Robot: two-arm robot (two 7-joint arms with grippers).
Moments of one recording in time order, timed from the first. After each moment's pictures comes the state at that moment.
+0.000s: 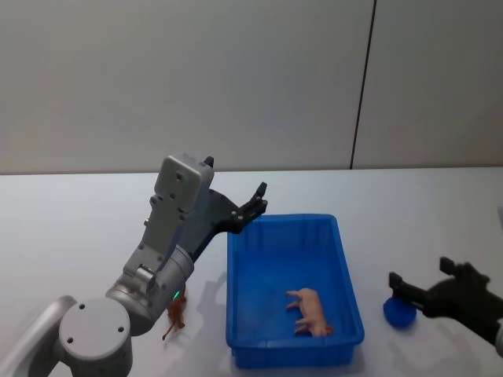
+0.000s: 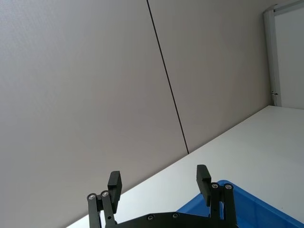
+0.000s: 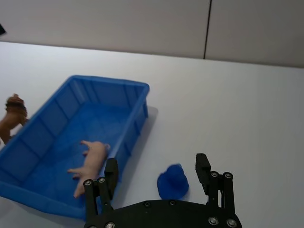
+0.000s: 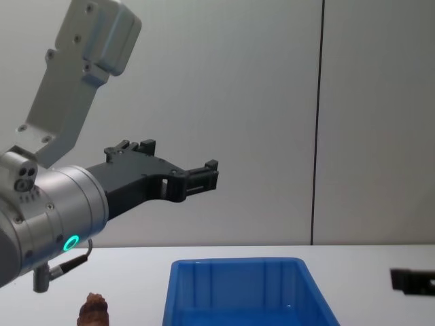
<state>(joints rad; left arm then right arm) -0.24 0.38 0.45 -1.63 -0.20 0.01 -0.01 -0.11 0.35 -0.13 -1.92 0.37 0.53 0.17</state>
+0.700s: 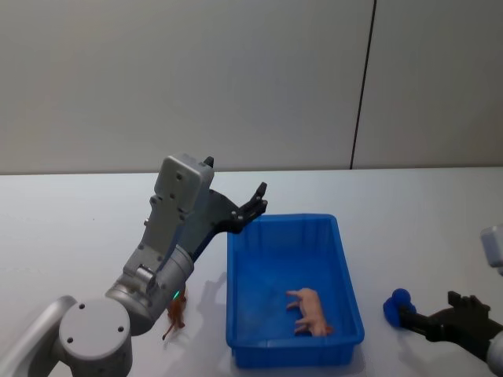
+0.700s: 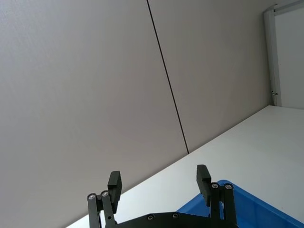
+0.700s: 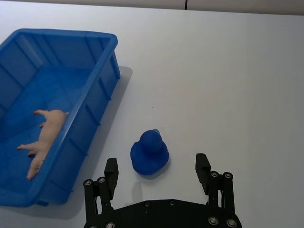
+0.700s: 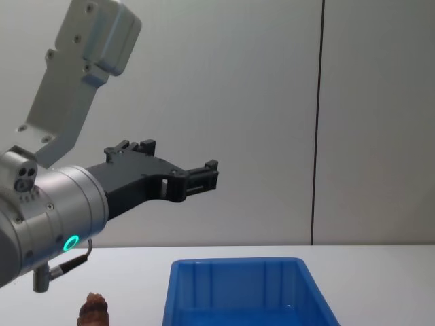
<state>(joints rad) -0.24 0.38 0.45 -1.63 -0.20 0.01 -0.01 -0.08 0.31 -0.15 -1.79 0.32 0.61 0.11</state>
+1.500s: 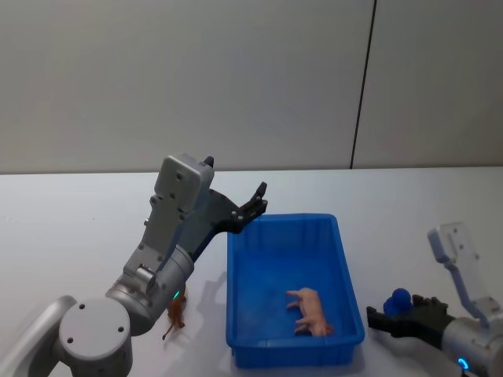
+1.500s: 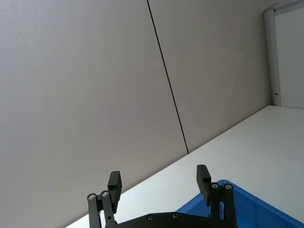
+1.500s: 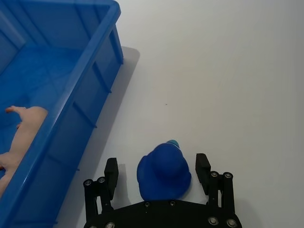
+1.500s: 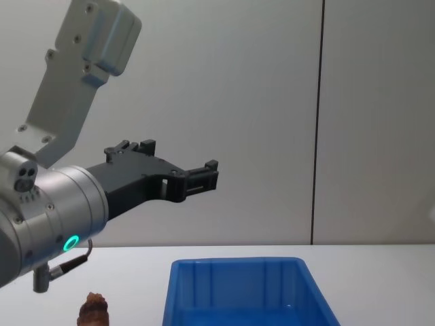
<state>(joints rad) -0.24 0.38 0.45 -1.63 -0.20 0.01 -0.01 0.10 0.22 -0.21 -1.52 0.21 0.61 0.18</state>
